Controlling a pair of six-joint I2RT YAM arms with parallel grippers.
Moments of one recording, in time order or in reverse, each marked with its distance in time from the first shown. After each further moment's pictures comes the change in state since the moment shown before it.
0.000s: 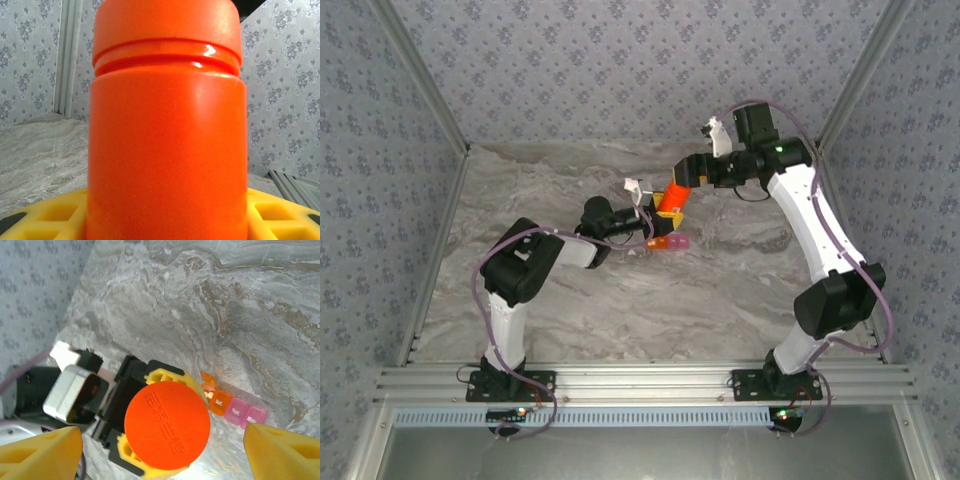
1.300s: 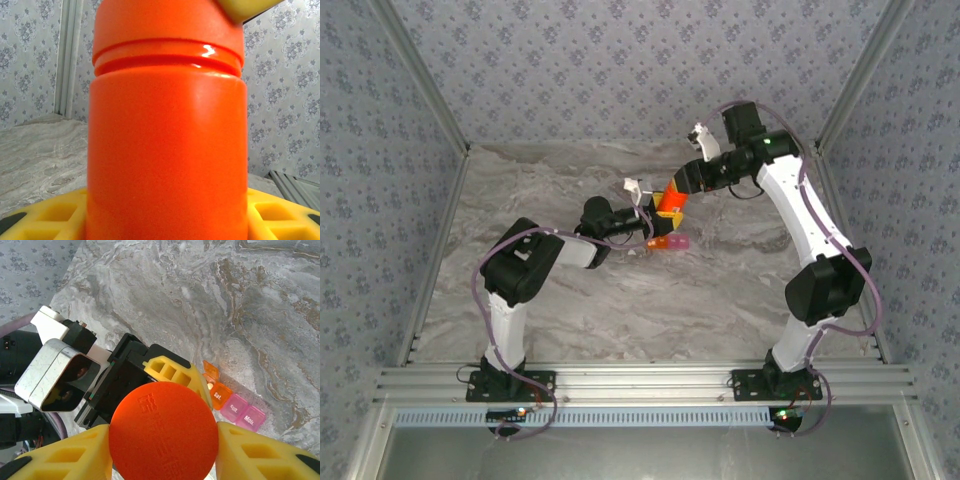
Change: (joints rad) left arm 0.001 0.000 0.000 0.002 0.000 0.000; right arm 0.020 0.093 0.070 -0.089 -0.023 -0.143
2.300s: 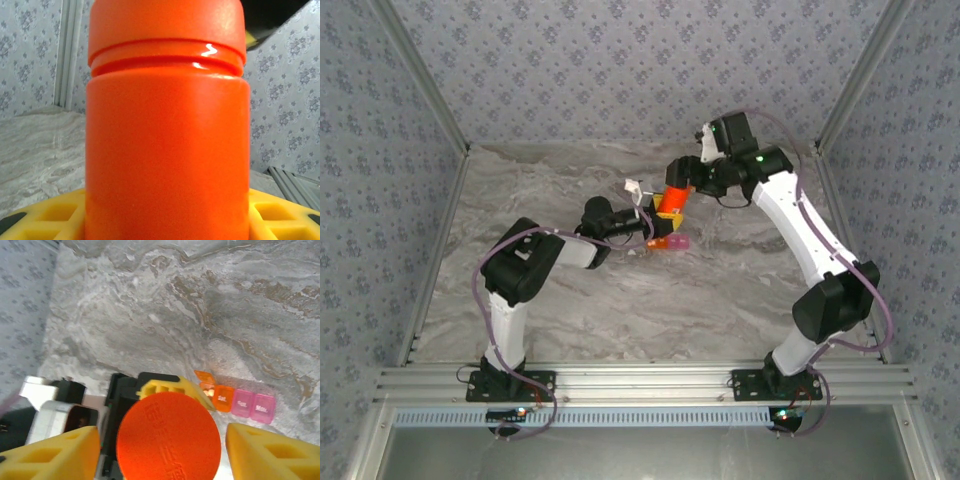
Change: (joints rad) left arm -0.001 0.005 0.001 -0.011 0.007 0.000; right arm 0.075 -0.115 -0.130 0.182 0.232 0.471
